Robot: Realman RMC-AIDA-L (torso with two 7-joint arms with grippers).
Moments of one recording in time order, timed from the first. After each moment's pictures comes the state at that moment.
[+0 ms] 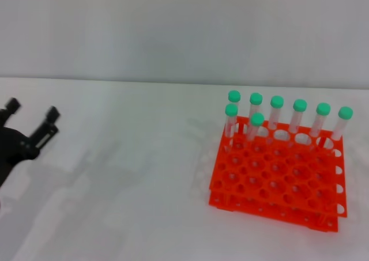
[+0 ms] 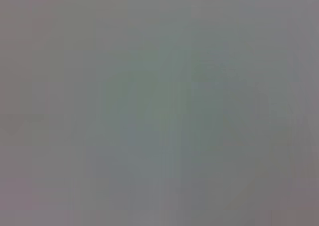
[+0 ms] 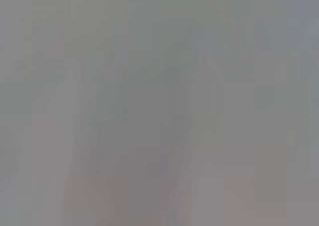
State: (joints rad) left arm -0.39 -2.08 2.84 -0.21 -1.23 1.53 -0.56; right arm 0.30 2.01 -0.97 -0.50 -0.91 -1.38 0.77
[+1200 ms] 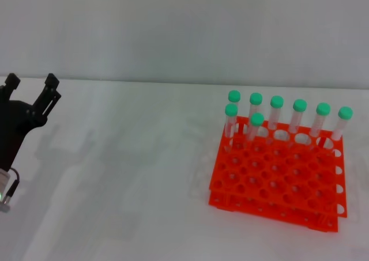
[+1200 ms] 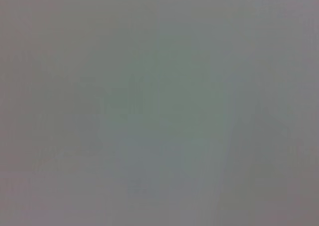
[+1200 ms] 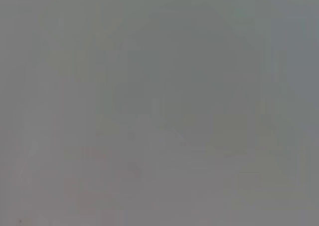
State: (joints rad) left arm -0.47 -2.08 2.76 -0.07 -1.33 1.46 -0.51; right arm 0.34 2.01 -0.52 -0.14 -0.92 -1.43 0.34
